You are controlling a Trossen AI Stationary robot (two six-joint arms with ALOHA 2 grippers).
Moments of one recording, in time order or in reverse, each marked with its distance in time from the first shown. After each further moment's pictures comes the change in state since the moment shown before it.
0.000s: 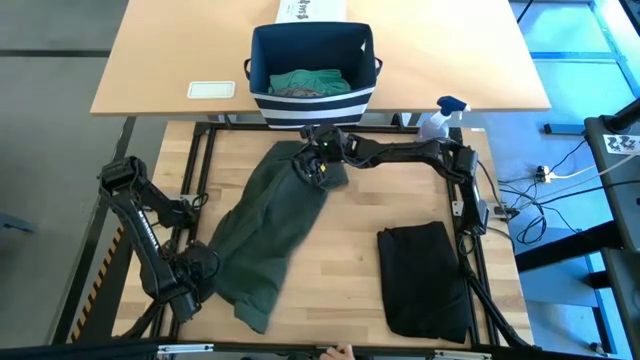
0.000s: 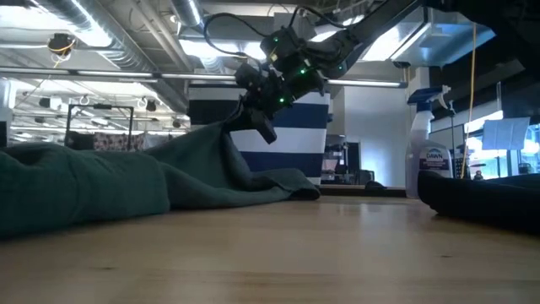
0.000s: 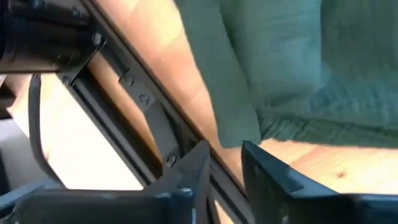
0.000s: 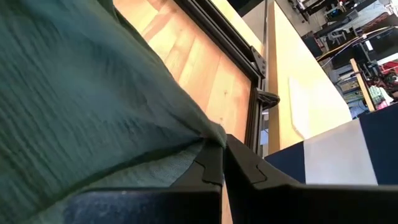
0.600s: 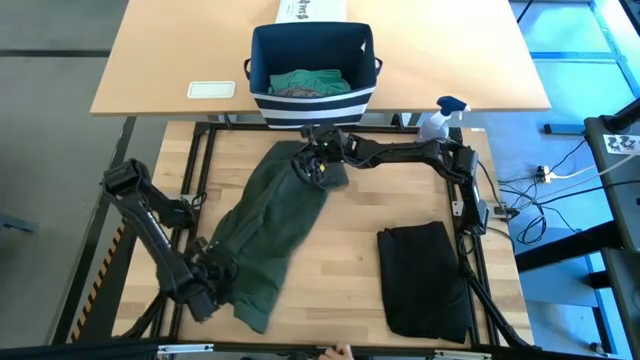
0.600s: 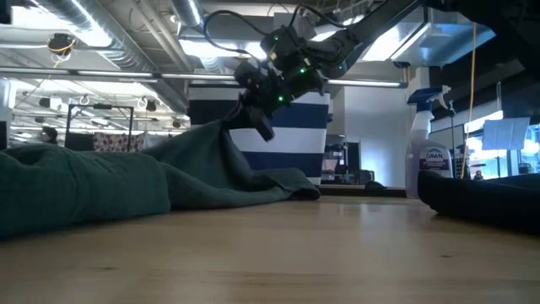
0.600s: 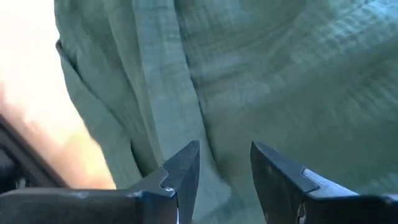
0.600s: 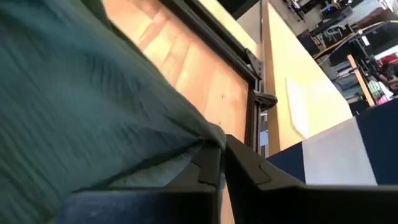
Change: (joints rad) left arm 0.130 0.051 0.023 0.152 -0.404 0.284; right arm 0.002 0.000 0.000 0.022 -0.001 0.050
